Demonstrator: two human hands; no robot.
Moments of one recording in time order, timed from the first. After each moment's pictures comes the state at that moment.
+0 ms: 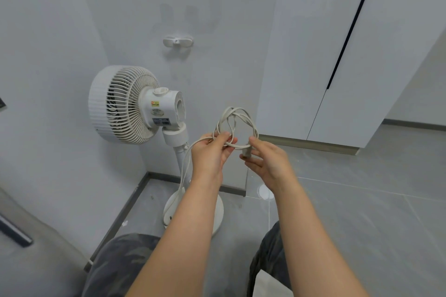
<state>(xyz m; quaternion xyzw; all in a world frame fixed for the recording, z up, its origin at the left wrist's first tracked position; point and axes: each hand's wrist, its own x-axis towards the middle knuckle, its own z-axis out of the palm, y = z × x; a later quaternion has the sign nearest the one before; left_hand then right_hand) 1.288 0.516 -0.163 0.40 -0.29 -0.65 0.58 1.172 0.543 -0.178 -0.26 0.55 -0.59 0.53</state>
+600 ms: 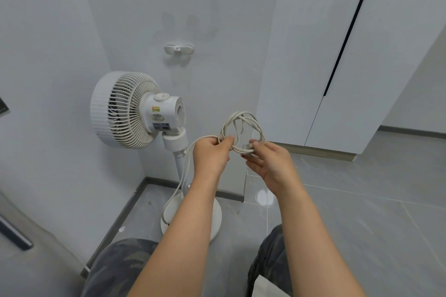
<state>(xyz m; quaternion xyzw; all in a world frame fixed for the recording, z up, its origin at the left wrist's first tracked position) 1.290 0.517 -0.154 0.54 -0.47 -0.49 0.49 1.175 0.555 -0.160 -0.30 0.55 -0.60 0.50</state>
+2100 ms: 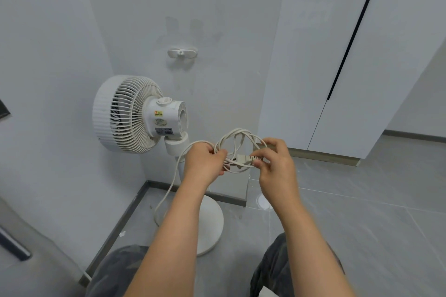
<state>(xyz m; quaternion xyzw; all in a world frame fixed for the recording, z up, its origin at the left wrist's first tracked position) 1.316 0.505 -0.151 0.58 -0.57 -0.44 0.38 1.180 0.557 -0.173 -0.60 0.64 -0.47 0.05</state>
